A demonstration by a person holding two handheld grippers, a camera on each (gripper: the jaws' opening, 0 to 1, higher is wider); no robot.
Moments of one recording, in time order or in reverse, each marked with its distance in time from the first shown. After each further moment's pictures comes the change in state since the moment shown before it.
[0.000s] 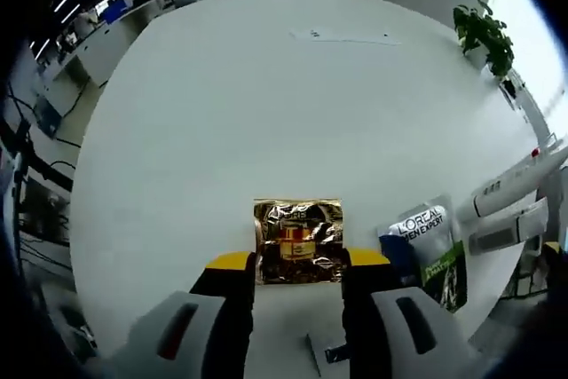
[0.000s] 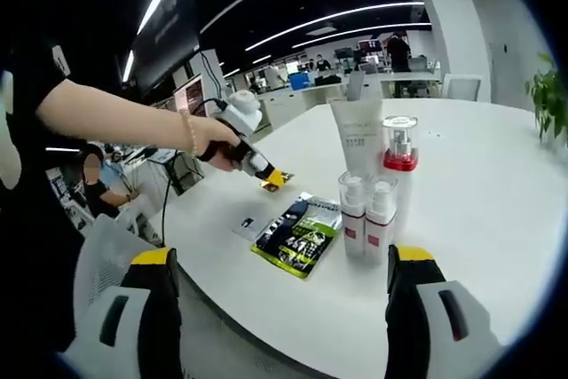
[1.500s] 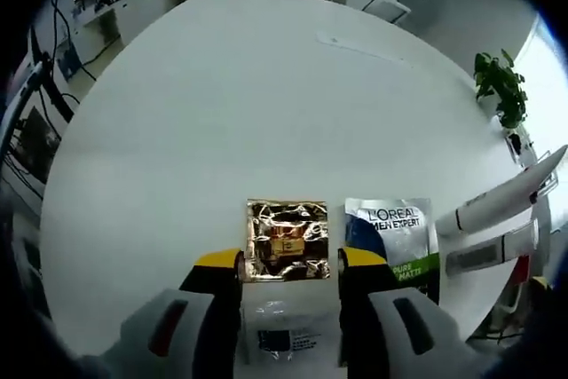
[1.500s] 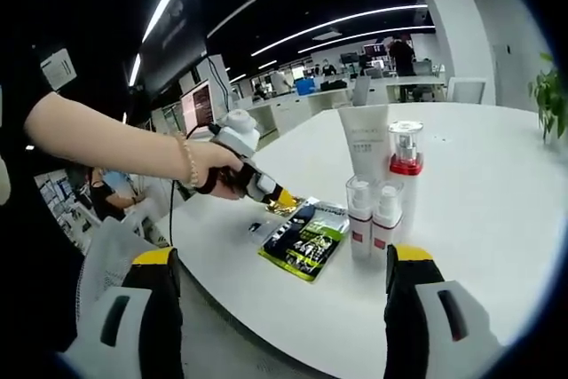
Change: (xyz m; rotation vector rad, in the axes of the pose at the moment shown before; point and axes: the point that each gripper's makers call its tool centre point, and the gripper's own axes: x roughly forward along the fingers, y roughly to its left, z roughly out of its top) left arm -0.016 -0.032 -0.033 -0.183 -0.077 0.001; right arm -0.005 0.009 0.006 -0.003 -0.027 0.026
